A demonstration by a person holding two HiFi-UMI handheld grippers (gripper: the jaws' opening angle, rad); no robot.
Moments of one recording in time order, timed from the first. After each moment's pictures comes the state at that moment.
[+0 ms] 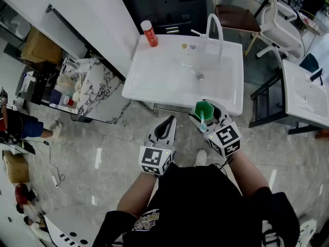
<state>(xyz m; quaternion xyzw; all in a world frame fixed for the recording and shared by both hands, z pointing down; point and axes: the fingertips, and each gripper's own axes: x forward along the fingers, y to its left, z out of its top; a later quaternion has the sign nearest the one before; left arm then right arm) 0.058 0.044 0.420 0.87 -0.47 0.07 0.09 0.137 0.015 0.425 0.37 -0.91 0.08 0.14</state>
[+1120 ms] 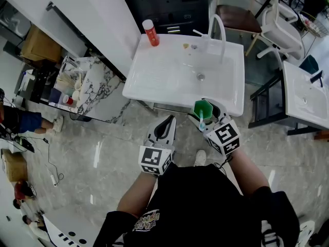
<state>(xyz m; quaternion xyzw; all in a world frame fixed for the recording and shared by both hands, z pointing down) 0.051 0.043 0.420 0.87 -0.48 0.06 0.09 0.126 0.011 0.429 0.36 -0.92 0.07 0.16</state>
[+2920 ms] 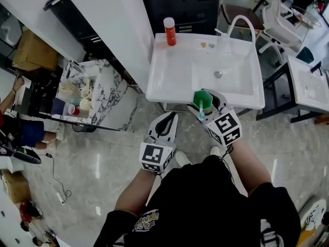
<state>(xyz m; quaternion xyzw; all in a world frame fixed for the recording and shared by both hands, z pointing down) -0.116 0.011 0.417 0.91 -0.41 0.05 0.08 -0.044 -0.034 0.421 0.41 -0.89 0.05 0.18</state>
